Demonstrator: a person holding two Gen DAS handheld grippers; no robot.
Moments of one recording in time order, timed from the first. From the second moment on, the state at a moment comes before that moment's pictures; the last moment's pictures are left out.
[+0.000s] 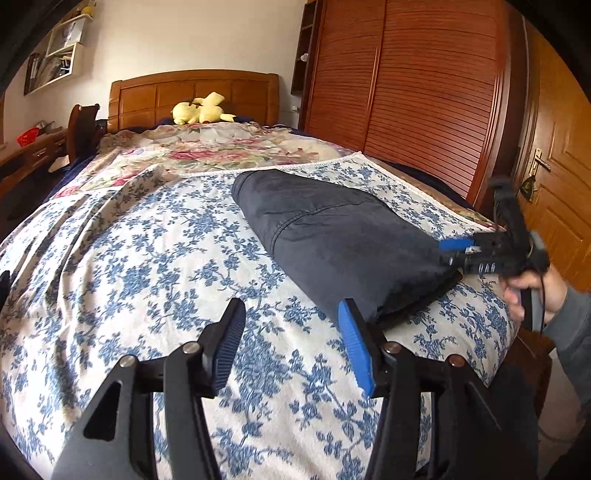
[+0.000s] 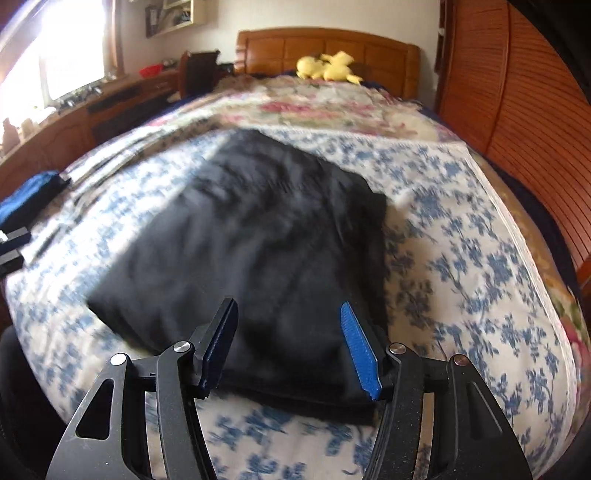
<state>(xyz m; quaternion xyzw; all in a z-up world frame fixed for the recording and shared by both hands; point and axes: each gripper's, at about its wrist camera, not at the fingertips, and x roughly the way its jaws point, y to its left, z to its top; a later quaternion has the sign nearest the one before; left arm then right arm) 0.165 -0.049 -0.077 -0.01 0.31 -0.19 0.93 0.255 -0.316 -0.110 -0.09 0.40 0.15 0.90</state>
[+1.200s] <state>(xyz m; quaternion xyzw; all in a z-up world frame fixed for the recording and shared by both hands) 0.287 -0.096 -0.088 0.04 0.34 -0.20 0.92 0.248 -0.374 -0.153 0.01 0.43 0.13 0.90</state>
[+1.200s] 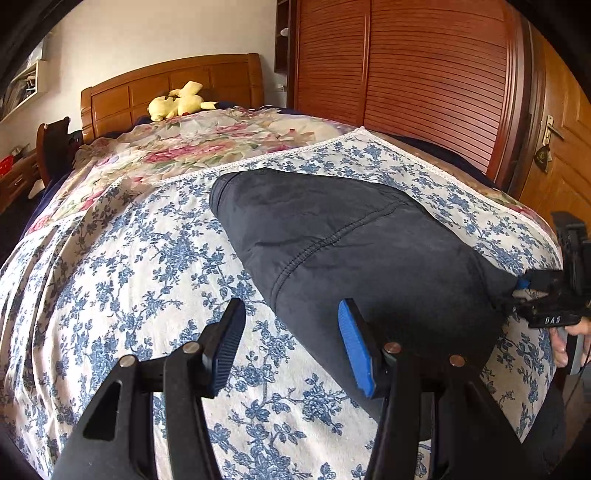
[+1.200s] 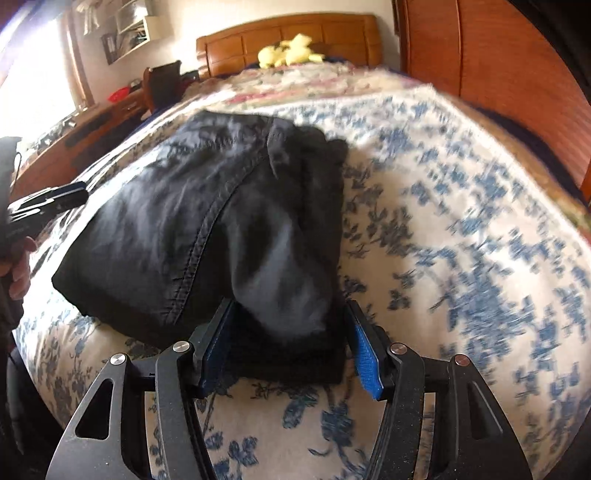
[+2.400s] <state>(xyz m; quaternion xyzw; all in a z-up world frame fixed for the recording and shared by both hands) 0.517 -0.096 -0.150 0.01 0.41 -0.14 0.90 0.249 -0.366 -0.177 0.01 0.41 0.15 0.90</state>
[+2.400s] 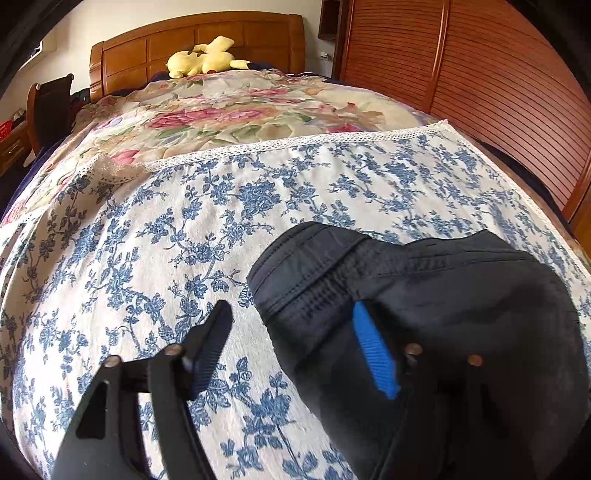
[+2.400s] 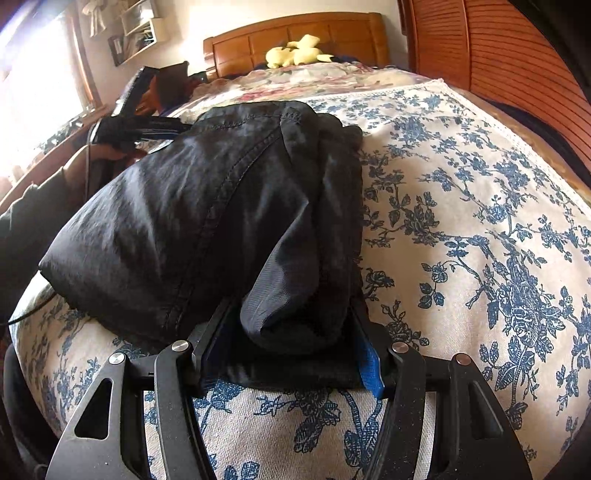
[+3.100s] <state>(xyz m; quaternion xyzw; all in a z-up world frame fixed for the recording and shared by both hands) 0.496 -0.098 -0.115 -0.07 0.42 -0.15 0.89 0.251 -0.357 -0.163 0.03 0.41 0.18 0.89</state>
